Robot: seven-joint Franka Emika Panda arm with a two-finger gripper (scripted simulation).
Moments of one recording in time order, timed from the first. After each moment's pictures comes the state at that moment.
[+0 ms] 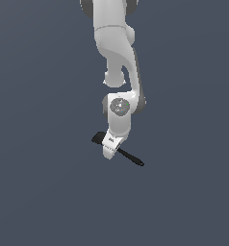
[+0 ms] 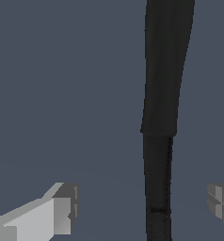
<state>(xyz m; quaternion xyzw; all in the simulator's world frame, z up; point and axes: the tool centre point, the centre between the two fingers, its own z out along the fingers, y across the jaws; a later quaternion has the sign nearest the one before) -0.007 0.018 0.026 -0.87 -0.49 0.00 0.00</state>
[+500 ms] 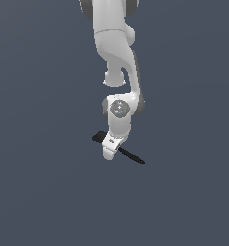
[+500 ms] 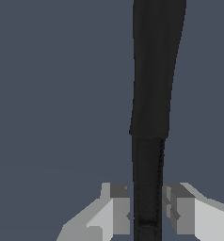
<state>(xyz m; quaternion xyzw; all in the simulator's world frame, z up) -0.006 0.018 0.017 -0.87 -0.49 0.00 0.00</state>
